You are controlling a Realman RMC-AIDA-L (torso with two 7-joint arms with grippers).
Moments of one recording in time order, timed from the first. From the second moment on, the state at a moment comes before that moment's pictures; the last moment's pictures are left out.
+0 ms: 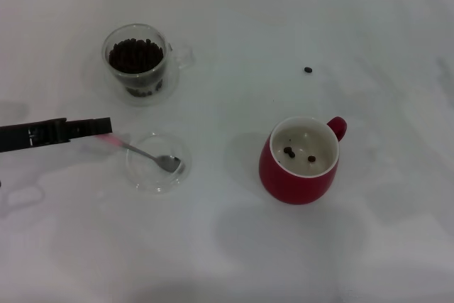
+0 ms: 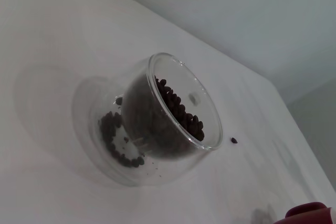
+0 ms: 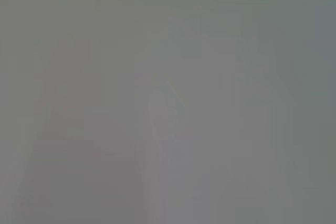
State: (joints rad) left arm -0.38 -1.99 0.97 0.69 1.88 1.46 -2.12; right arm 0.17 2.01 -1.07 -0.12 -0.53 -1.71 0.49
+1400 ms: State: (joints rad) left arm -0.22 -2.06 0.41 0.71 1.63 1.49 -1.26; right arm 0.15 2.01 -1.08 -0.12 -0.54 -1.76 0.48
